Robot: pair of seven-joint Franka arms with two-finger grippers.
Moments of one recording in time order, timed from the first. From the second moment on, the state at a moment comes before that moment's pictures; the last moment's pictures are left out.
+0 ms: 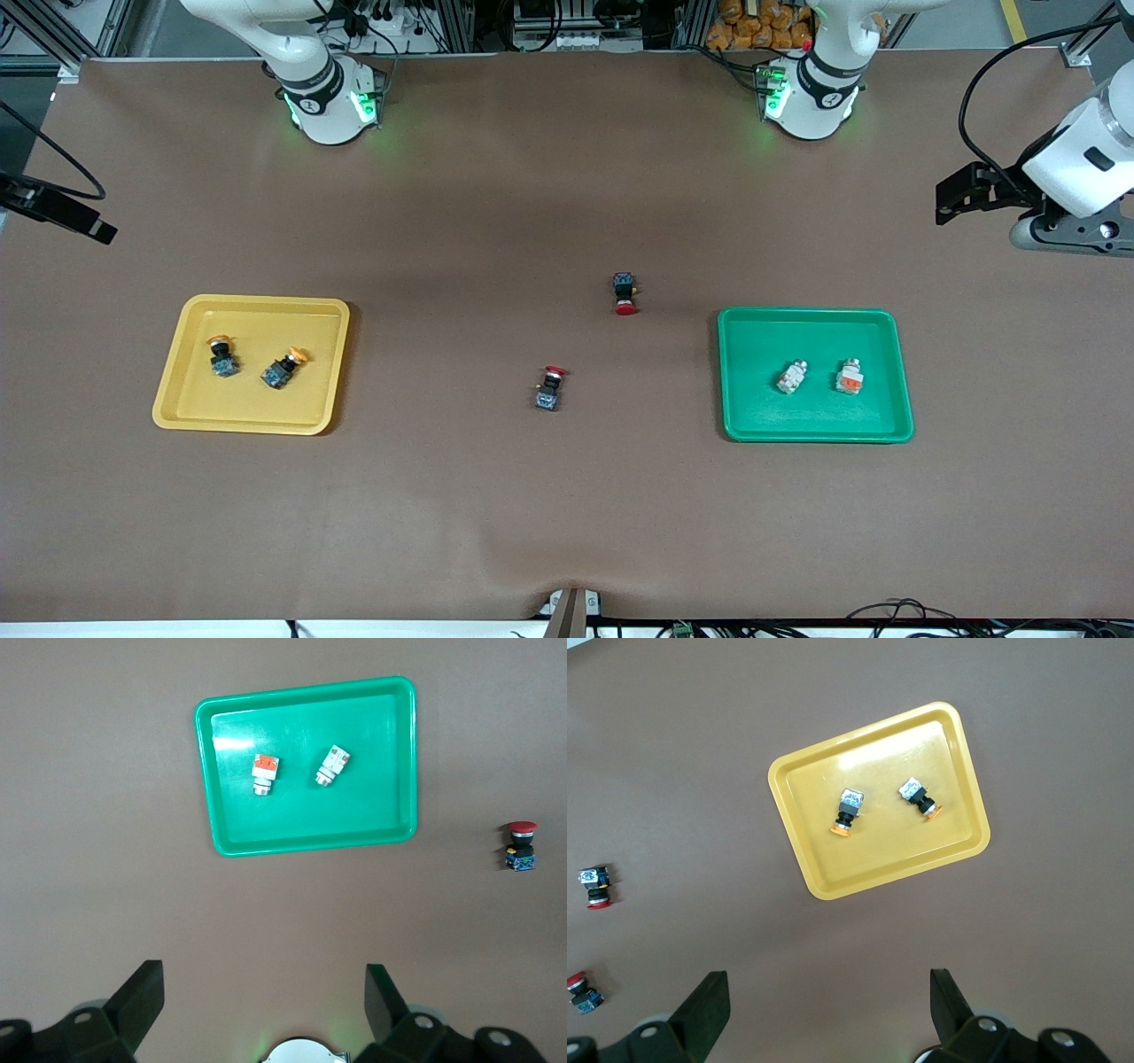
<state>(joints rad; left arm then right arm) -0.02 0.02 -0.10 -1.54 0.03 1.47 0.02 0.03 0.03 -0.10 -1.46 0.07 1.43 0.29</state>
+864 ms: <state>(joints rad) 0.01 0.03 -0.10 -1.54 0.03 1.50 0.02 0.03 -0.01 -0.10 -1.49 0.04 1.43 0.24</state>
